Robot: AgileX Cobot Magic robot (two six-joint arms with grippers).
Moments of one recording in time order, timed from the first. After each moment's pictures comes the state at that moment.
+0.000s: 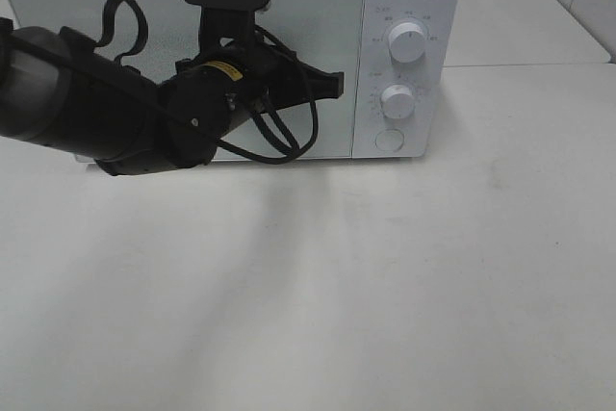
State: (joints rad) left arm -0.74 2.03 -1.12 -0.57 -0.62 0.29; right arm 0.12 0.00 -0.51 -0.07 1.01 0.09
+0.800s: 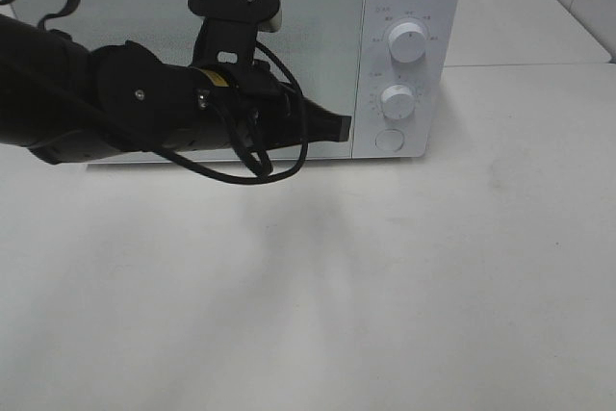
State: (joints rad) left arm -0.79 1.83 -1.00 -0.61 -0.20 0.35; right arm 0.12 0.00 -0.51 -0.07 1.01 0.09
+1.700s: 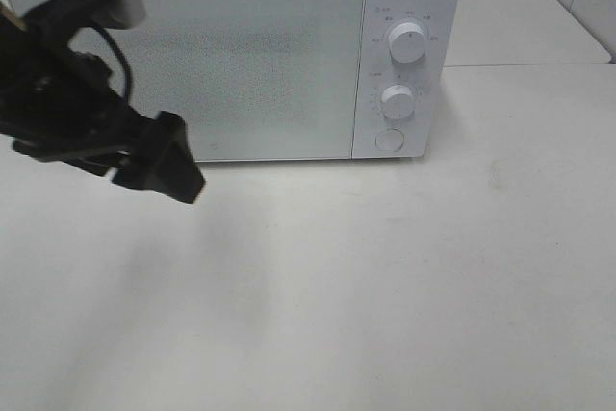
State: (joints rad) left arm -0.48 1.49 -1.00 -0.36 0.77 0.30; right arm 0.12 0.00 -0.51 -0.07 1.01 0.09
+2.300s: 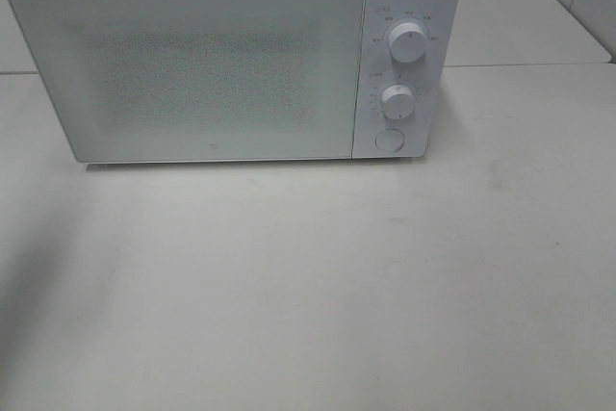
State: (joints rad) left arm 0.09 1.28 -1.00 -0.31 1.15 0.25; right arm 0.12 0.00 -0.51 -0.07 1.01 0.09
